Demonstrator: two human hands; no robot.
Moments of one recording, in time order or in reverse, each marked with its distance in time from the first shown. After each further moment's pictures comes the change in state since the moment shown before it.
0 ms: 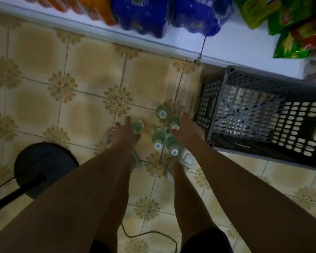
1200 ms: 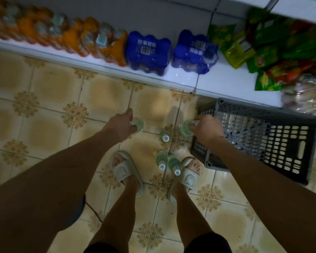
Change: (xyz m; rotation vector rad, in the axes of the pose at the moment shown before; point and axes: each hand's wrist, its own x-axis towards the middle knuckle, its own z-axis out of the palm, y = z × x) left_hand -0.025 0.008 -0.157 -0.040 0.113 0.460; right_hand -0.035 -0.015 -0.109 0.165 0.343 -0.092
